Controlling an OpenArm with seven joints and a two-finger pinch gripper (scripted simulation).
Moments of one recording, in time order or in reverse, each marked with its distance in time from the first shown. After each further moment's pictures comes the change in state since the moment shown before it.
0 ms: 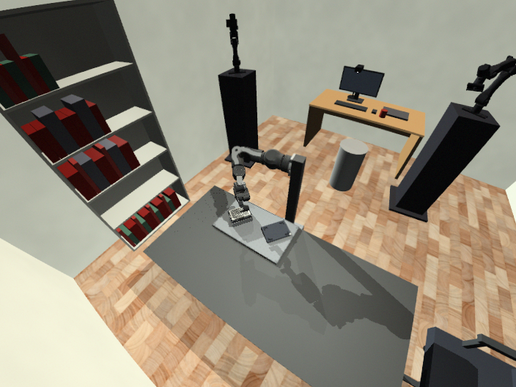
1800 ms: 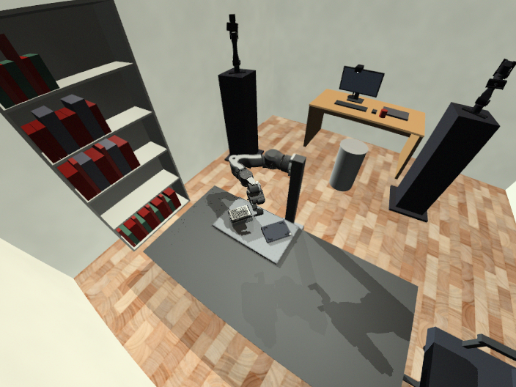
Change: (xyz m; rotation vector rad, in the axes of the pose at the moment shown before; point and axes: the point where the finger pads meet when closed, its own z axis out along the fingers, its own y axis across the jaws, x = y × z) arm 0.053 0.106 -0.071 0.008 0.011 0.034
